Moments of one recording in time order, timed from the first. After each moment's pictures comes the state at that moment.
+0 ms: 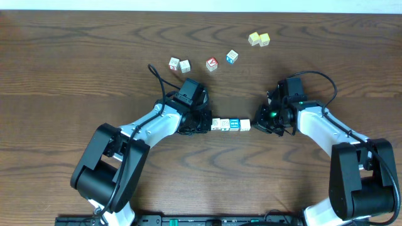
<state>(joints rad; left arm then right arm) -0.51 1.85 1.02 -0.39 0.40 -0.52 0.15 1.72 0.89 -0.47 -0.46 0.55</state>
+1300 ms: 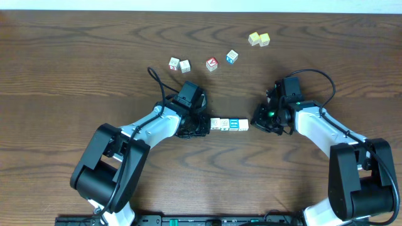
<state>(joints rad) -0.50 1.85 0.99 -0.41 0.39 -0.51 0.17 1.72 0.89 -0.46 -0.39 0.55</state>
